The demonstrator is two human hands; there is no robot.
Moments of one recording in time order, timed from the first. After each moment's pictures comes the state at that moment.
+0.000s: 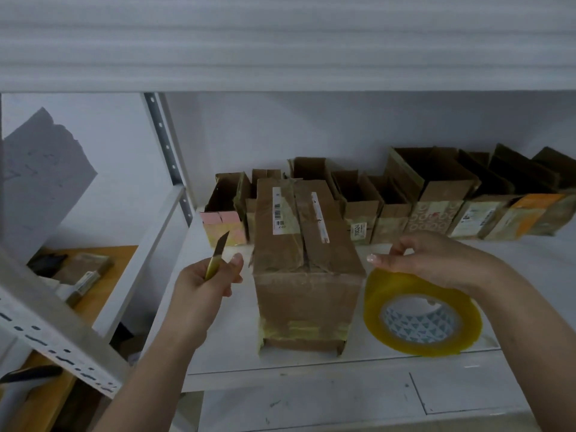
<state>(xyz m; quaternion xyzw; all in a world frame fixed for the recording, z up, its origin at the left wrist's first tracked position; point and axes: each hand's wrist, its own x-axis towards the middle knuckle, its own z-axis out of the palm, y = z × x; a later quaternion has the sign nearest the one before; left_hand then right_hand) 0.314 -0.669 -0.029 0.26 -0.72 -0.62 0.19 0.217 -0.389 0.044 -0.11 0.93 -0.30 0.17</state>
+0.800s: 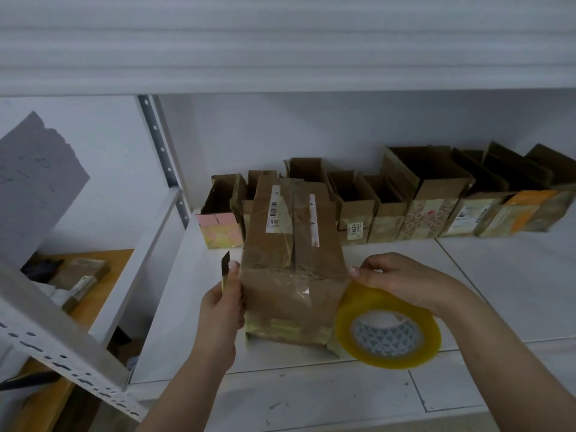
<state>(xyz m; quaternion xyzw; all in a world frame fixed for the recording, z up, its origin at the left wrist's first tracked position) 0.317 -0.640 -0.052 0.27 -0.61 -0.73 0.14 0.219 -0.406 0.006 -0.14 0.90 -0.33 0.23</state>
